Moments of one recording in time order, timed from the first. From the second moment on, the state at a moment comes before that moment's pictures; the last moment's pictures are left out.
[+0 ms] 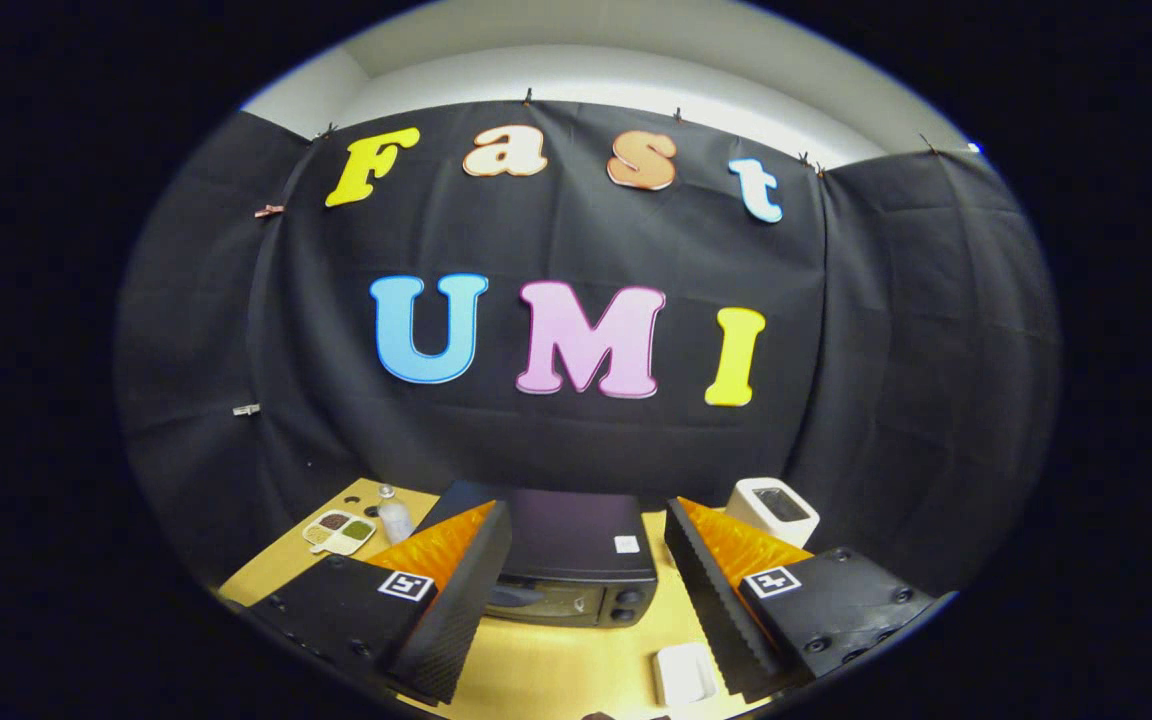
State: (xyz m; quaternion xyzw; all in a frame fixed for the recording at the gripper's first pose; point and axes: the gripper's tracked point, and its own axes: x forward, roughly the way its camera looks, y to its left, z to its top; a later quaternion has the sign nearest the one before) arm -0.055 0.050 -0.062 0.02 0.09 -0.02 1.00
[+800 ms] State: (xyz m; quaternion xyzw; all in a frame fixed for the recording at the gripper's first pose) arm -0.108 -0.049 0.025 0.05 0.00 -0.09 0.99
